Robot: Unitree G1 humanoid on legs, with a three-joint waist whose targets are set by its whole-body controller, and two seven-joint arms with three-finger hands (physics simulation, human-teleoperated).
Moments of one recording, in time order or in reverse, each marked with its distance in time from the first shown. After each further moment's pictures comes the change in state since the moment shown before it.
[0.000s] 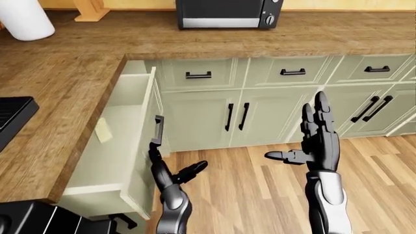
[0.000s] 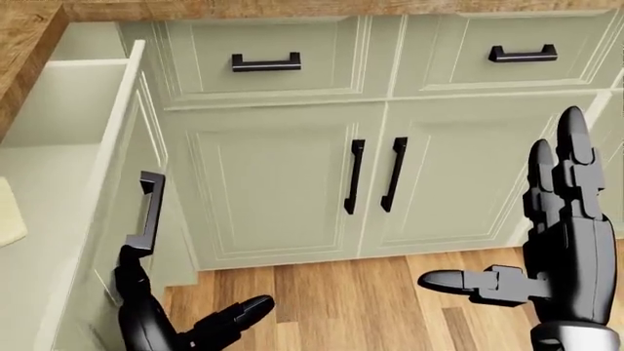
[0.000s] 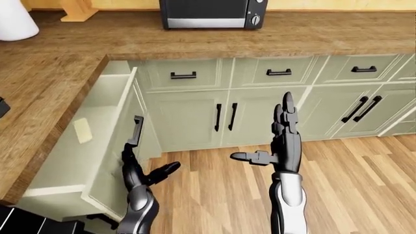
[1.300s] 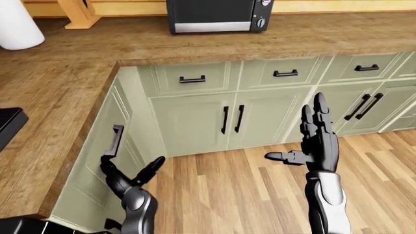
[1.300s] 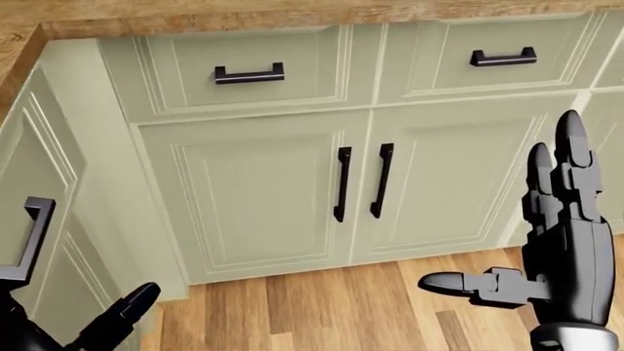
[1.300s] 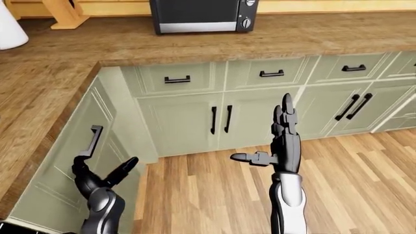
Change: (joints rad) left arm -0.007 0.141 0.245 -0.011 -0.160 -0.011 0.073; right arm 0.000 -0.002 -0.002 0.022 0.002 -0.012 0.006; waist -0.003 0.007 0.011
